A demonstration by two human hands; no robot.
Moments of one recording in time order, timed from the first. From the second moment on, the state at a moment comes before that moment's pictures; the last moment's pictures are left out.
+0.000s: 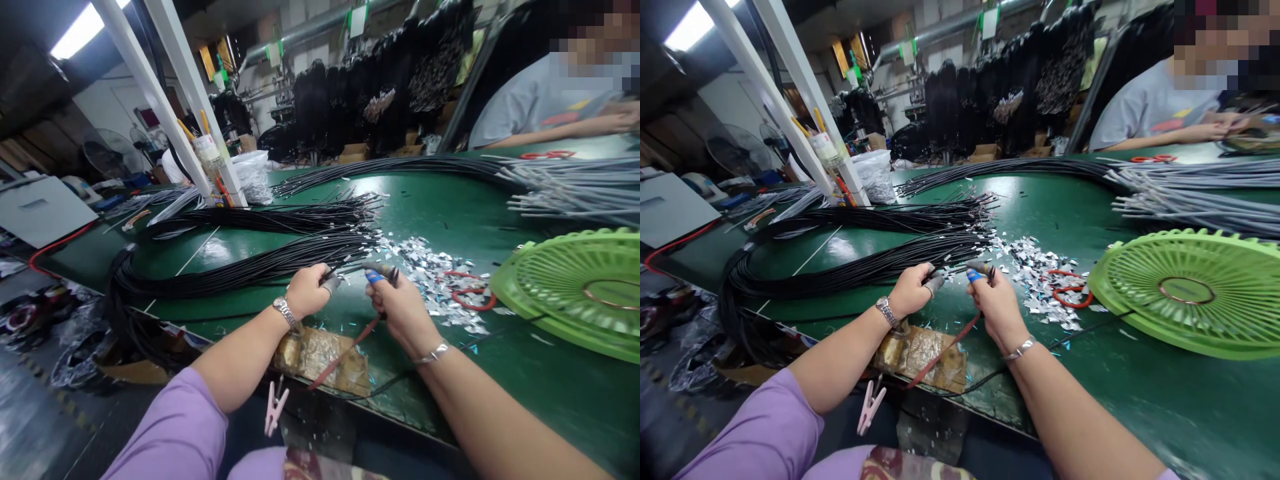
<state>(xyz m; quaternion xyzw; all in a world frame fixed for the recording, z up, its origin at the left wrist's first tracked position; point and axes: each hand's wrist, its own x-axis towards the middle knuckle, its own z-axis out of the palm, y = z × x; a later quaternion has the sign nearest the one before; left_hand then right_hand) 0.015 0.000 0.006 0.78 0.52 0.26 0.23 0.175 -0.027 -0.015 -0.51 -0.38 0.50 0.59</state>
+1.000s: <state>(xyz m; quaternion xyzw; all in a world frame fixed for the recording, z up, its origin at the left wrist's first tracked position) 0.011 0.007 0.012 0.58 0.51 0.32 0.55 0.169 -0.028 -0.017 -0.48 -0.39 0.55 0.56</state>
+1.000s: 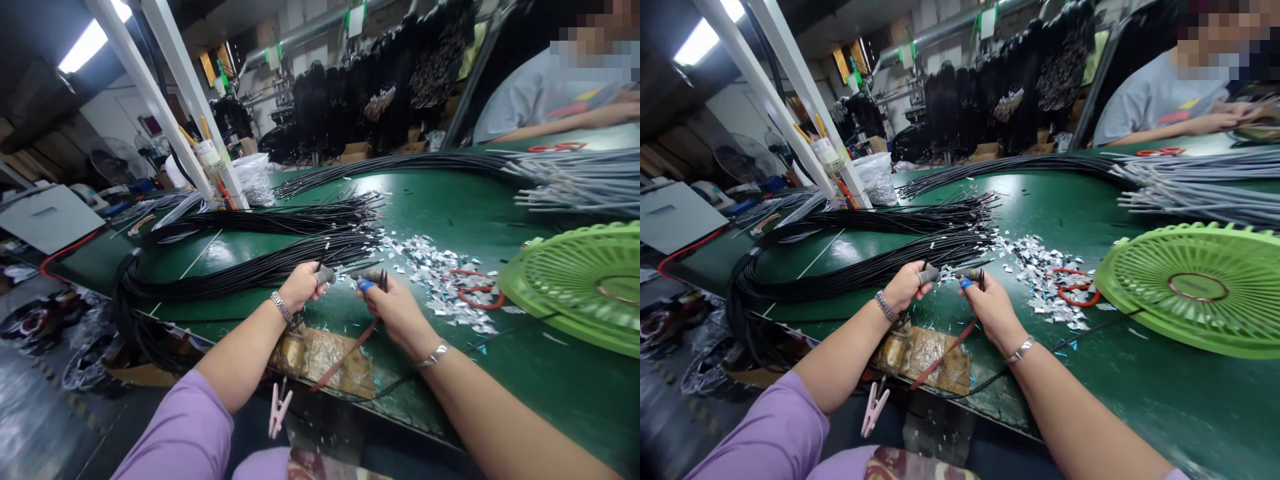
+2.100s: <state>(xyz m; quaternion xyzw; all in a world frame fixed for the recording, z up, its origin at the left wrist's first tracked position) 0.014 -0.001 0.002 0.80 0.42 0.31 0.31 0.168 -0.029 -0.015 -0.45 -0.36 0.57 0.59</state>
